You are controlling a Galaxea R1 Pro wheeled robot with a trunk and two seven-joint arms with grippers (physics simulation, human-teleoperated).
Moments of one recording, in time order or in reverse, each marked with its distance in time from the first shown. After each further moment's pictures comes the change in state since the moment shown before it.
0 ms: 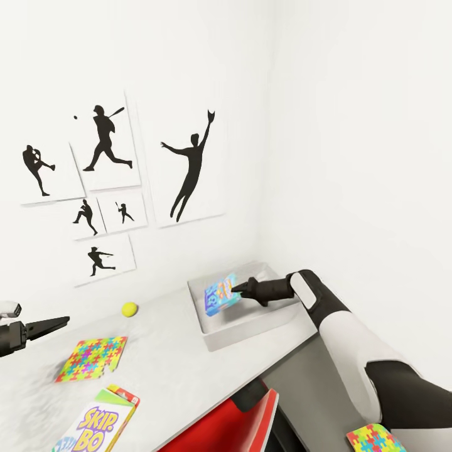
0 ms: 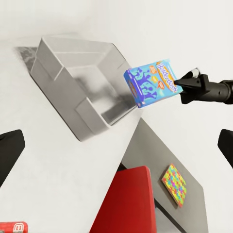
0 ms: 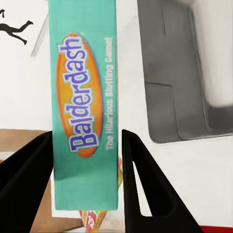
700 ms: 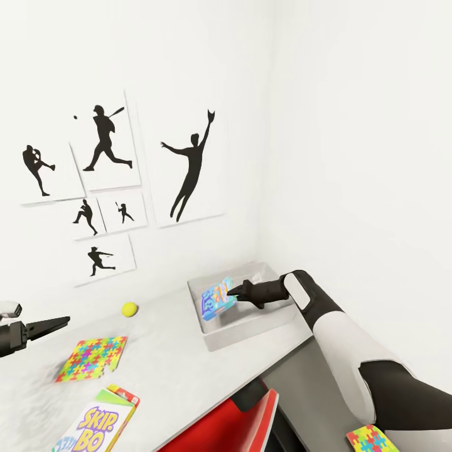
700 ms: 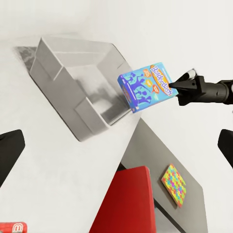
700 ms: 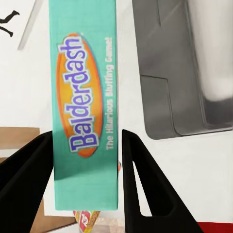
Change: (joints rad) left arm 0.000 -0.002 0.000 0.000 0.000 0.000 0.000; right arm 0.000 0.033 0.003 0.004 0.001 0.000 -0.068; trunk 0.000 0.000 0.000
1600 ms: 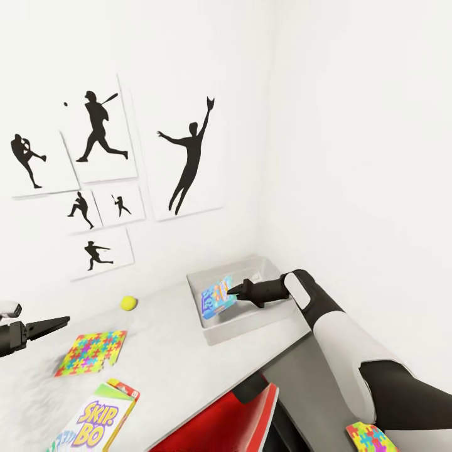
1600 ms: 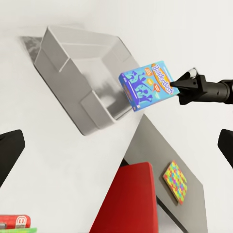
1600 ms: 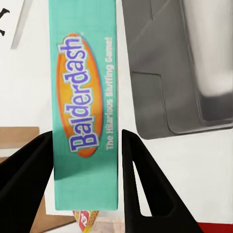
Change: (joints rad) left arm 0.000 0.001 0.000 0.000 0.000 0.000 0.000; right arm 0.000 -0.001 -0.004 -0.005 0.001 0.000 0.008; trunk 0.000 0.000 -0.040
